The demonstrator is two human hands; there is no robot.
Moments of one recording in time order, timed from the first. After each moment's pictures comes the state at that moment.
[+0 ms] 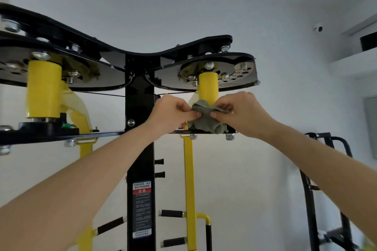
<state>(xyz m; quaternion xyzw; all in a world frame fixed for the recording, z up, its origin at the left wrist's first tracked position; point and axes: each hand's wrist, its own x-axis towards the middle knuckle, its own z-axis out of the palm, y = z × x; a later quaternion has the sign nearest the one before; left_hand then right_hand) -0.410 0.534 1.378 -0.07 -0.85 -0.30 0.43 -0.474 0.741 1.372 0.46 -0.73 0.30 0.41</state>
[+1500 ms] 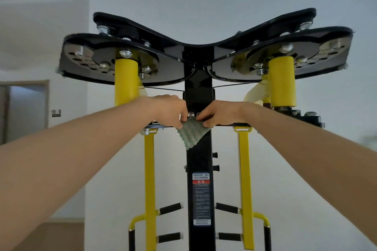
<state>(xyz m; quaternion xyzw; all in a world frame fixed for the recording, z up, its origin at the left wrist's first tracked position) -0.329 0.405 1.413 0.12 -0.96 0.23 0.14 -0.486 0.538 1.398 0.61 -0.77 0.10 0.13</state>
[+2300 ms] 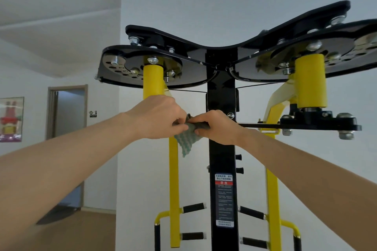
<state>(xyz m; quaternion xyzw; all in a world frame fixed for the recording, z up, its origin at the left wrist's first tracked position) -0.237 0.407 1.381 0.09 -0.89 0.34 0.29 -0.447 0.494 1.348 0.71 -0.62 0.27 0.21</state>
